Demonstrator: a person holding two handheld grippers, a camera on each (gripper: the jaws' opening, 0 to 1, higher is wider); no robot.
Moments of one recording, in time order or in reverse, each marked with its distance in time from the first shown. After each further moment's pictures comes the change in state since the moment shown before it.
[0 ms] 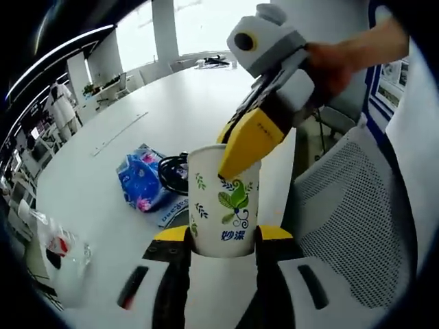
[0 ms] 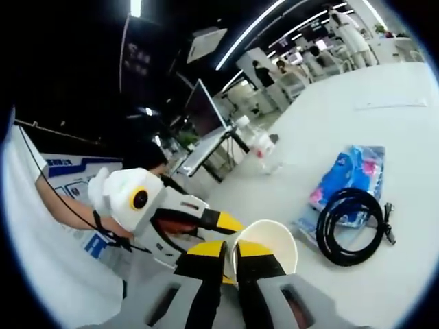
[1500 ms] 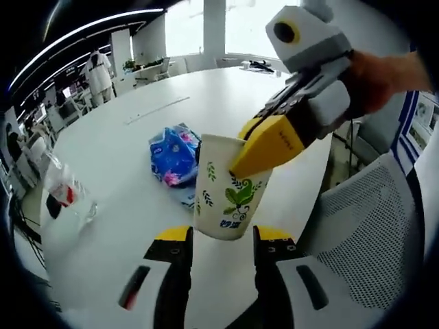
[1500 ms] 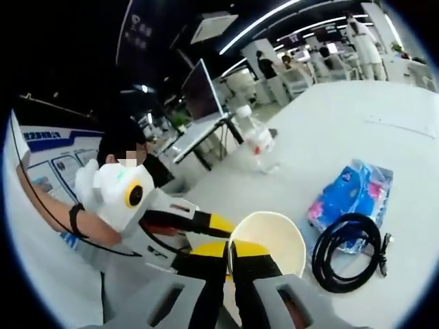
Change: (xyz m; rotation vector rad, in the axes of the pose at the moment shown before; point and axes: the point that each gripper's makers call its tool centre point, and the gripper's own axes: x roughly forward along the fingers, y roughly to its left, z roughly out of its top) left arm -0.008 0.037 -0.026 -0.287 -0.039 0.170; right arm 0.042 -0.012 0.015 -0.145 0.112 -0.103
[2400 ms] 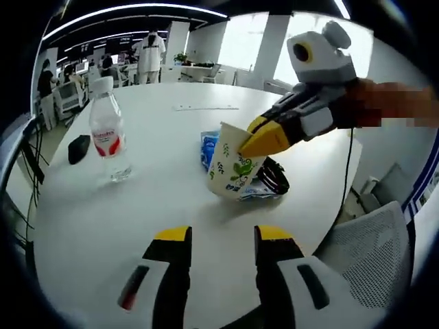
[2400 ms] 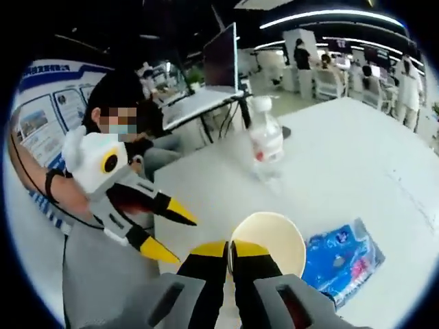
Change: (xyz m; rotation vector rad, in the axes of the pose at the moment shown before) left arm -0.020 0.052 -0.017 -0.309 -0.108 0.092; right arm 0.056 -0.034 0.033 -0.404 0.269 -0.039
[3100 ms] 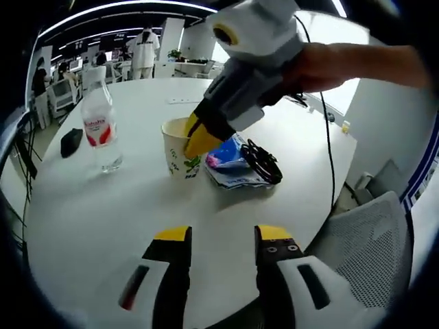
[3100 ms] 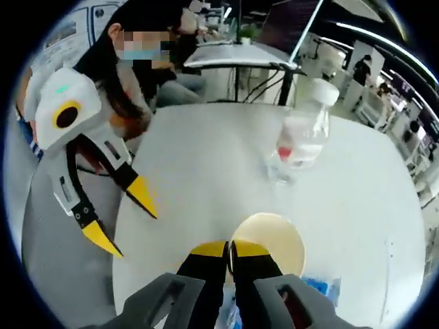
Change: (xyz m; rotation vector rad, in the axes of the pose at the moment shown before) left arm 0.003 -0.011 -0.018 0.010 0.026 -0.046; right arm 0.059 -0.020 0.003 -0.391 0.241 0.010
